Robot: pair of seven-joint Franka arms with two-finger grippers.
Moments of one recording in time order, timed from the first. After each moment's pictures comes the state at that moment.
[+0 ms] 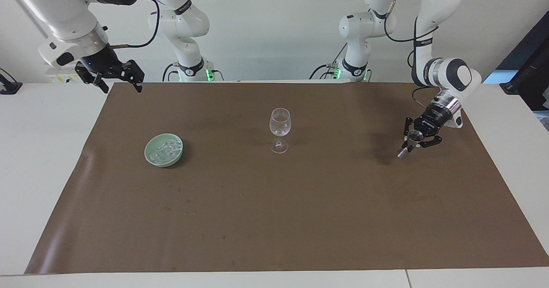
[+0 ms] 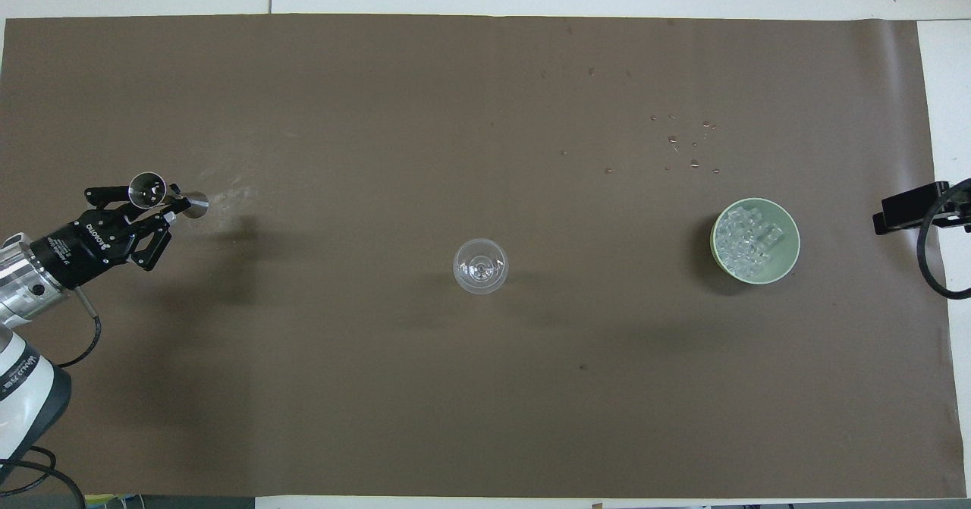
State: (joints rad) left arm 0.03 0.02 0.26 -2.36 -1.56 2.03 -0.79; right arm -0.02 -0.07 -0.06 -1.65 0.00 1.50 -0.07
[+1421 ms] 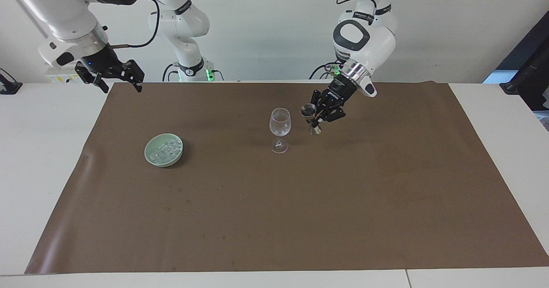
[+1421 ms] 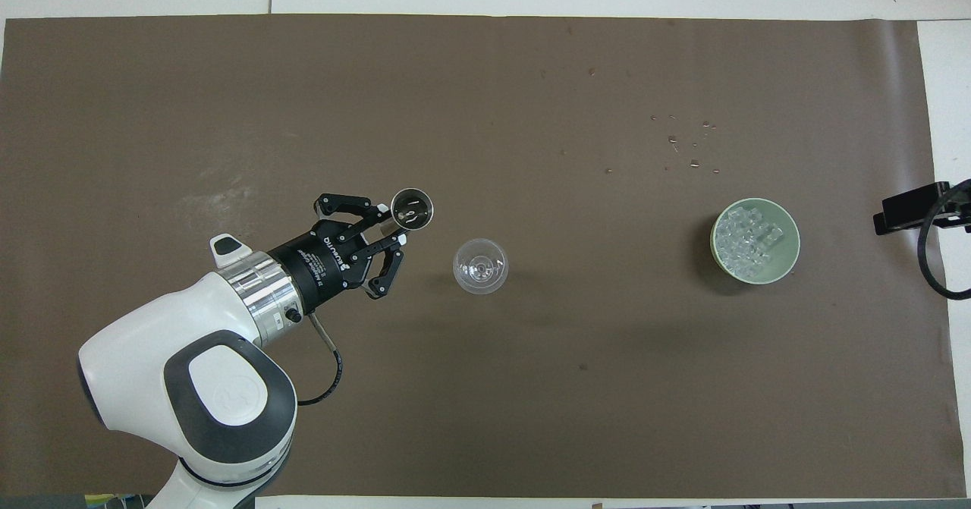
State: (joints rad) left arm -0.38 -0.18 -0.22 -2.35 -1.46 2.79 -1.23; right arm -0.02 -0.07 -0.06 -1.65 0.00 1.50 -0.07
